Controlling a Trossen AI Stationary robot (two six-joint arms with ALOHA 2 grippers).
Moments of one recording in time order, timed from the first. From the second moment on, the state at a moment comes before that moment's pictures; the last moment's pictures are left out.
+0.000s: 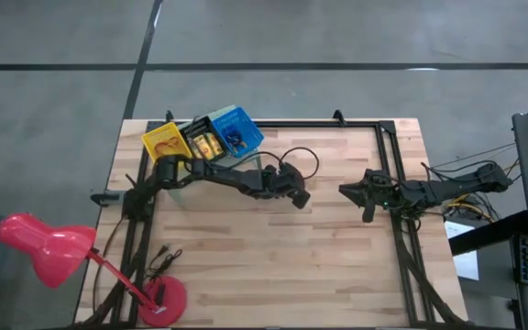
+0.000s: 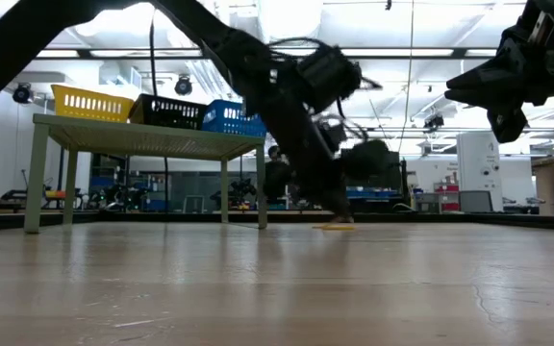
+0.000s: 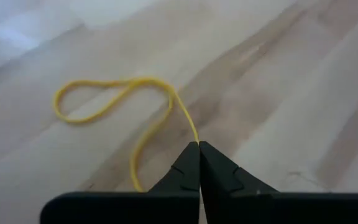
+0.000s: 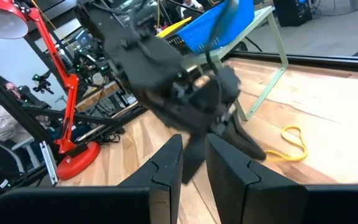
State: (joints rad) left arm 0.09 2.25 1.53 -0.18 -0.37 -0.65; right arm 0.25 0.24 0.13 0.11 0.49 0.58
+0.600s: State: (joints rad) left arm 0.08 2.08 1.53 -0.17 -0.40 -0.57; right arm 0.25 0.24 0.13 0.11 0.49 0.58
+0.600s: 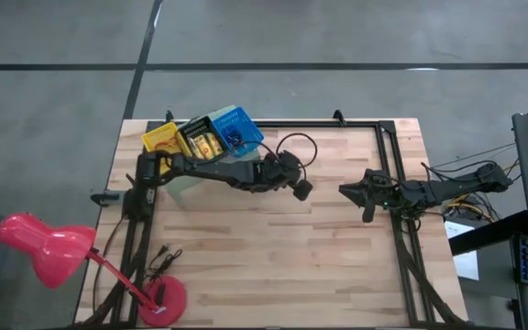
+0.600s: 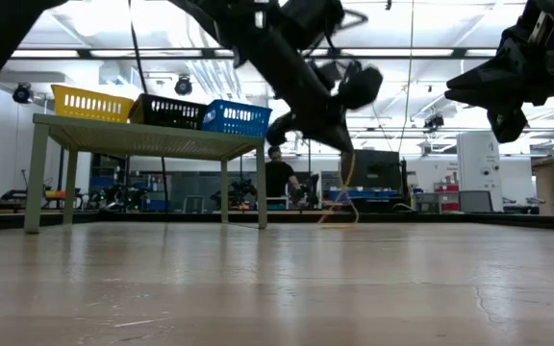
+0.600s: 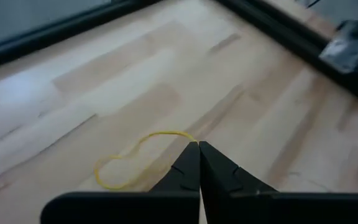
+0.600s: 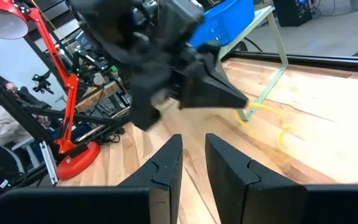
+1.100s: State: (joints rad) left arm 0.03 1.91 1.53 -0.17 -0.46 -0.47; right arm 0.25 0.24 0.13 0.11 0.49 0.58
